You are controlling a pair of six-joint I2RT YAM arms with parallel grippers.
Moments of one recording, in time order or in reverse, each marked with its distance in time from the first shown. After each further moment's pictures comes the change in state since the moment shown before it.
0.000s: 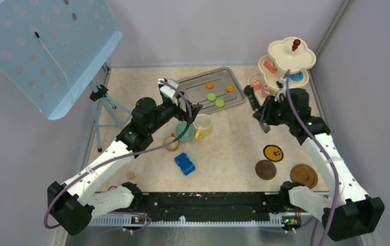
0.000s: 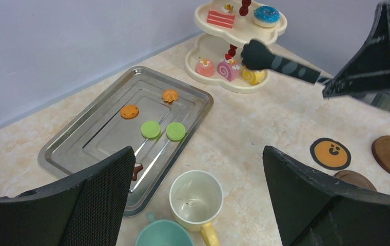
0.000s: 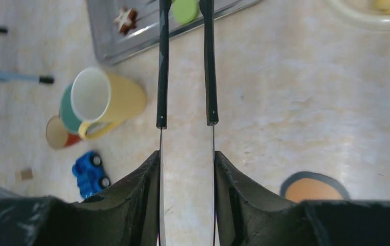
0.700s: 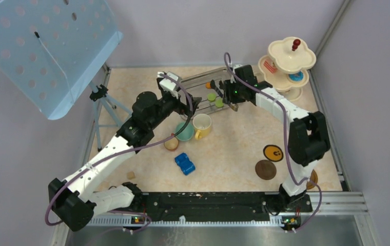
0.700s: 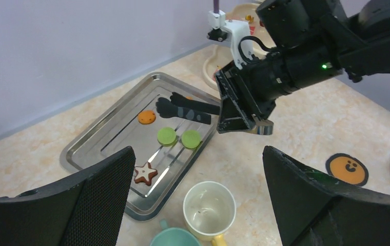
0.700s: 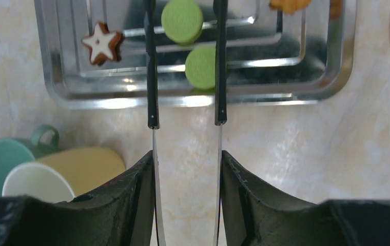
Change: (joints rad) left arm 0.000 0.050 0.085 -0.039 -0.069 0.002; right arm 0.322 0.736 0.371 0.170 0.115 -0.146
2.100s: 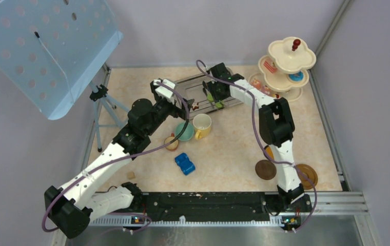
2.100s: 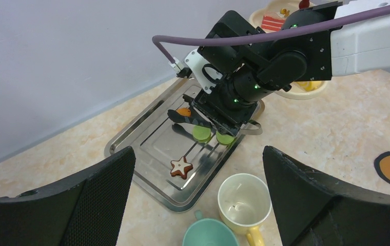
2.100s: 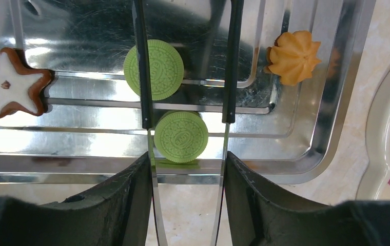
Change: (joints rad) left arm 0.000 -0.084 -0.084 0.028 -0.106 0.134; right arm 0.093 0.494 0.535 -0.183 0.256 -0.222
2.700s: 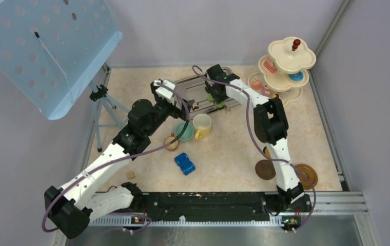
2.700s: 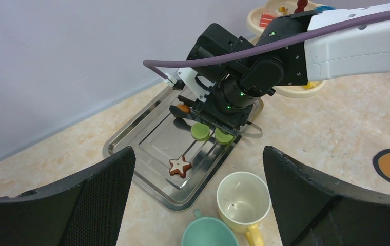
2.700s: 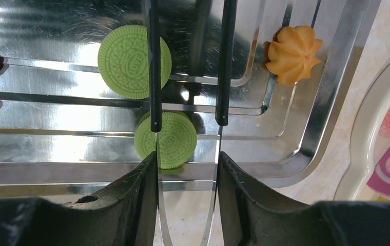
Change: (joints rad) left arm 0.000 -0.003 -0.009 0.003 0.005 -0.001; right arm 0.014 0.097 0.107 -0.094 0.084 -0.092
